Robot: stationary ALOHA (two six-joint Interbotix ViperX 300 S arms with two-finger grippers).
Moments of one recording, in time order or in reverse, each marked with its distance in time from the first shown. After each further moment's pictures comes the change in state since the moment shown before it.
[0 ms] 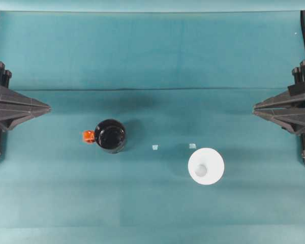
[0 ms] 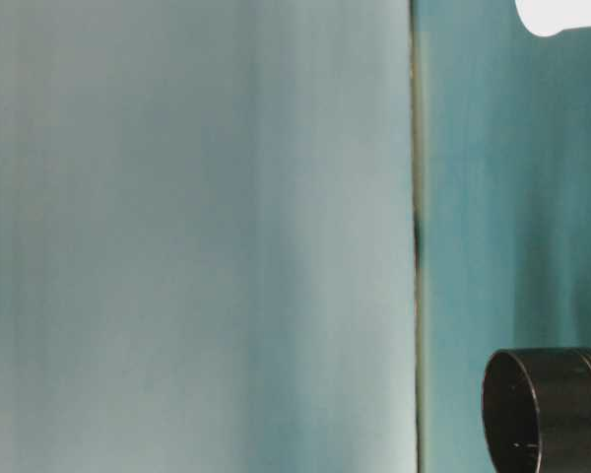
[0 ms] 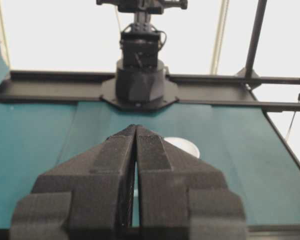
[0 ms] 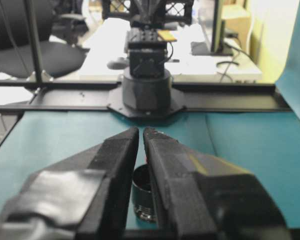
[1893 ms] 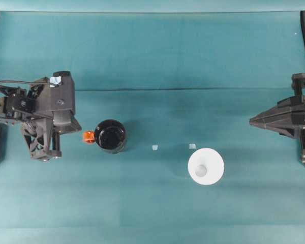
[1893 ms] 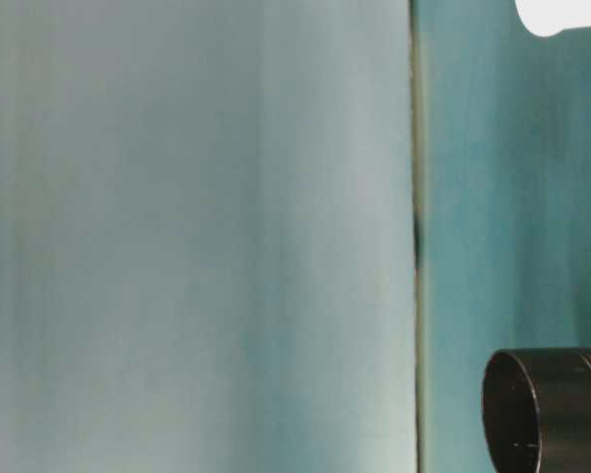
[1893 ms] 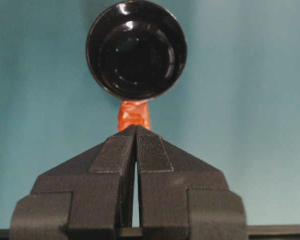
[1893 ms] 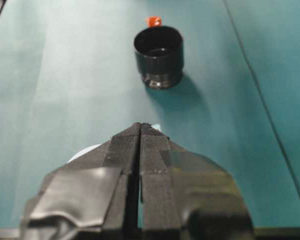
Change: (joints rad) left arm 0.034 0.528 -0.374 0.032 0.904 -0.100; right arm -0.003 -0.034 -0.003 0.012 0.433 0.137
